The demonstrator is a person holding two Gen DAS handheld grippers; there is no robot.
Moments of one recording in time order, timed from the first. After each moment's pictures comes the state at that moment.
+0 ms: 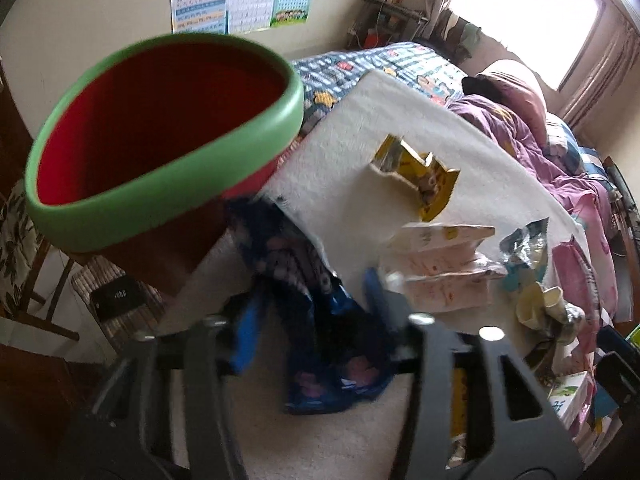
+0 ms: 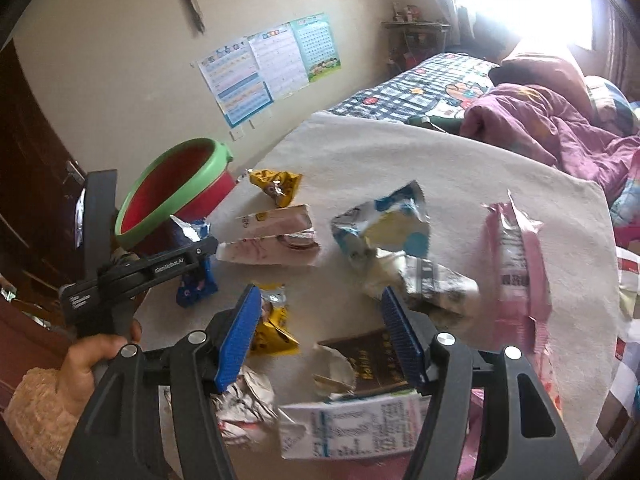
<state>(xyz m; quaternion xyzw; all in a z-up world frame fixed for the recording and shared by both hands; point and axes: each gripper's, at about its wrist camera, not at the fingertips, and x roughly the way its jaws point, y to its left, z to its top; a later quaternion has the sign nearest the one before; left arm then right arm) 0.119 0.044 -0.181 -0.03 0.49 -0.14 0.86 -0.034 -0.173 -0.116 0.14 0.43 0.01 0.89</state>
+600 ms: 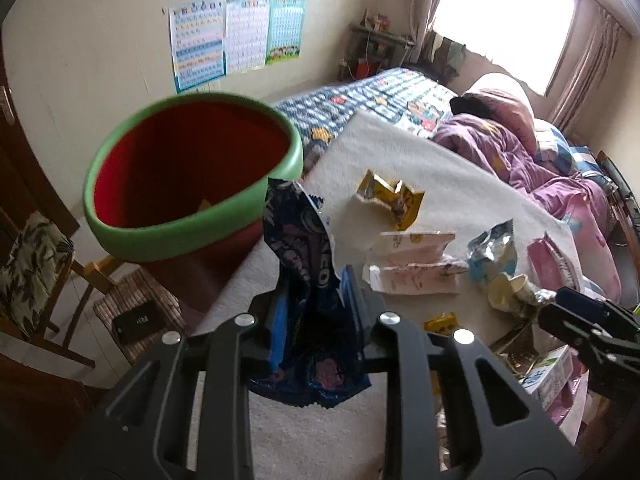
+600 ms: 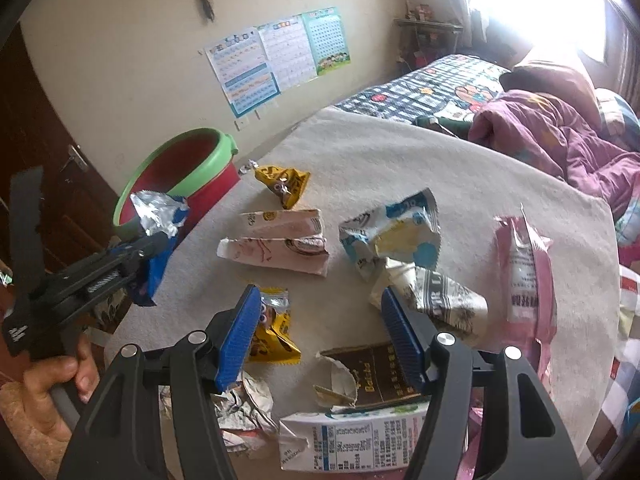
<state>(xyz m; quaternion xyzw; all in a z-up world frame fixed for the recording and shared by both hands) 0.076 0.055 -0.122 0.00 0.42 -0.15 0.89 -0.019 -0.162 -0.113 0.11 0.44 0.02 0.89</state>
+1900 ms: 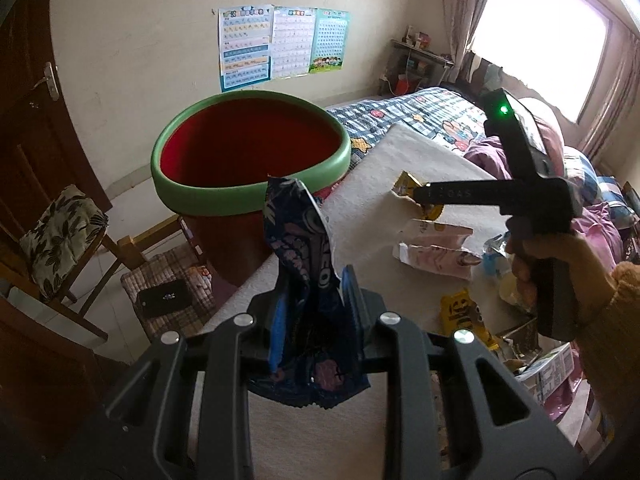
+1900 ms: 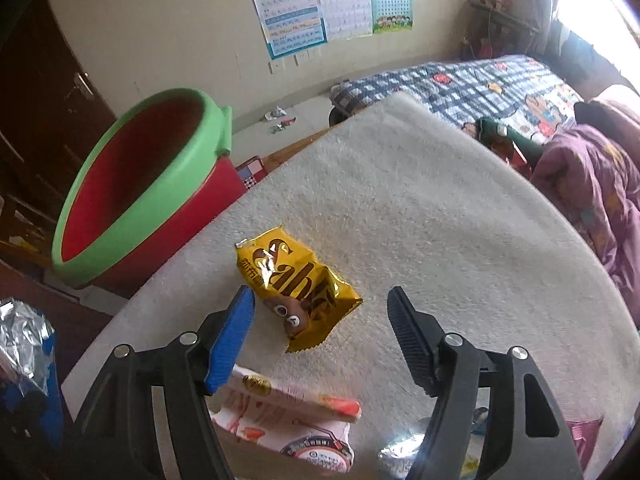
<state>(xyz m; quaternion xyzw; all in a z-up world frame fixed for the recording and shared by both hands) 0.036 0.079 -0.118 -0.03 0.42 -0.08 0.91 0.176 -0.134 -0.179 0.02 0.53 0.10 0.84</state>
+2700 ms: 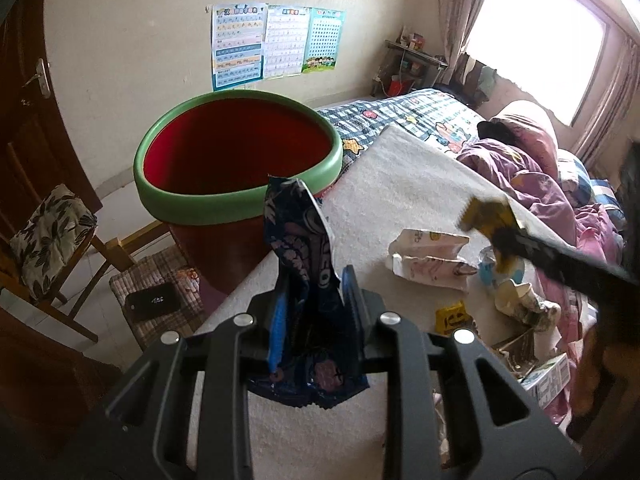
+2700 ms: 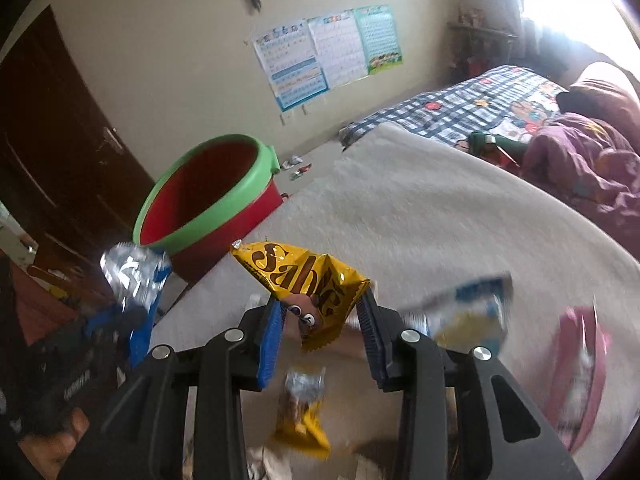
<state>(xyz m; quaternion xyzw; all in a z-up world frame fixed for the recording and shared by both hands) 0.049 0.077 -0.122 -0.03 0.42 -0.09 0.90 0.057 -0.152 -0.119 0.11 0.44 0.10 0.89</state>
